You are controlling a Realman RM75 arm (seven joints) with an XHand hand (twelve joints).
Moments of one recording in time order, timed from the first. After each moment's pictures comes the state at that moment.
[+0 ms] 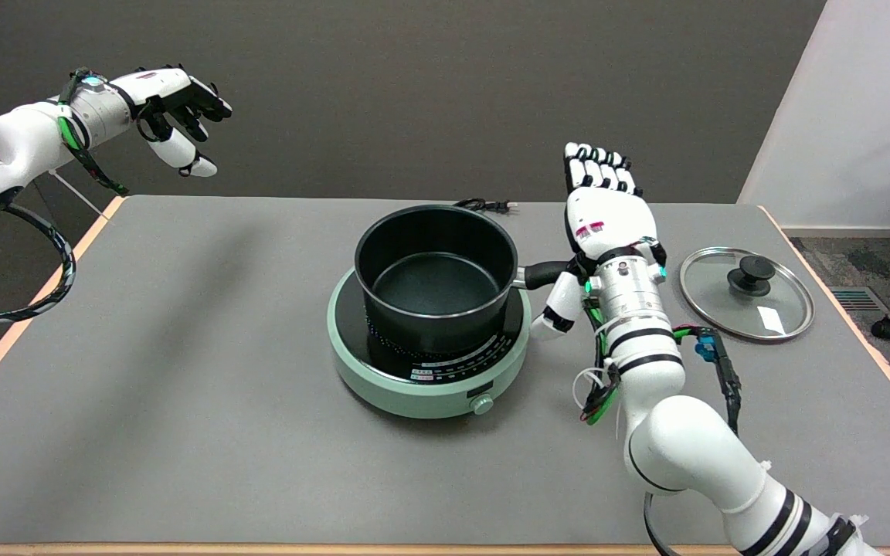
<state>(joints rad) 0.03 -1.23 -1.99 1.79 1.76 0.83 -1.39</state>
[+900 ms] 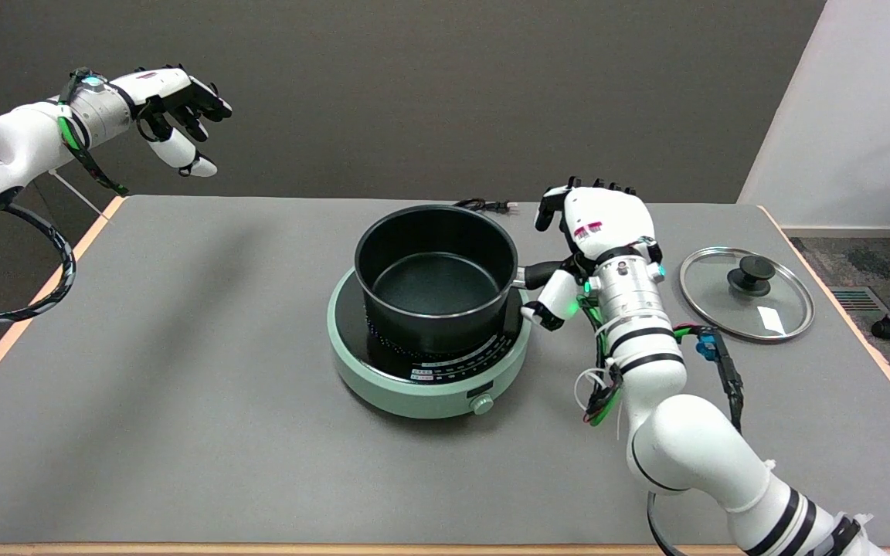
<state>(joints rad) 0.02 -1.22 -1.99 1.80 1.78 0.81 -1.40</state>
